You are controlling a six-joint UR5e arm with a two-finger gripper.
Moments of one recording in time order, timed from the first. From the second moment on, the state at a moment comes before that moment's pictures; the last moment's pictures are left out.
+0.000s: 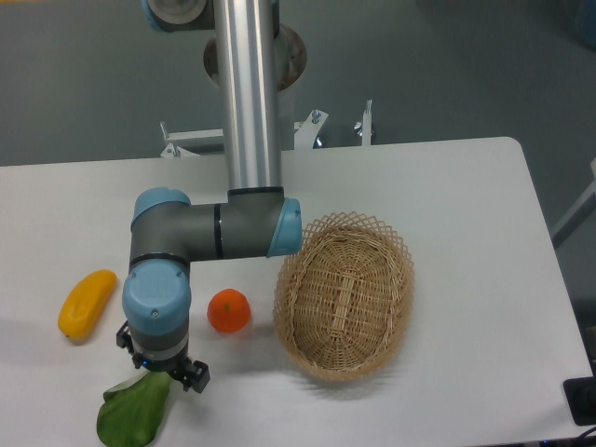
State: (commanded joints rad) arm 2.02 -2.28 -1.39 -1.00 1.41 0.53
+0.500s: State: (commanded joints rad) arm 2.02 -2.30 -1.38 -1.00 1.45 0.51
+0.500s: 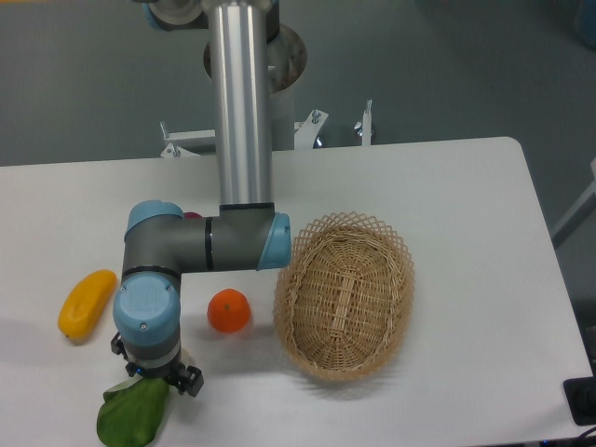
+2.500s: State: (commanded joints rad) arm 2.39 -1.98 -1.42 -1.26 1.45 0.89
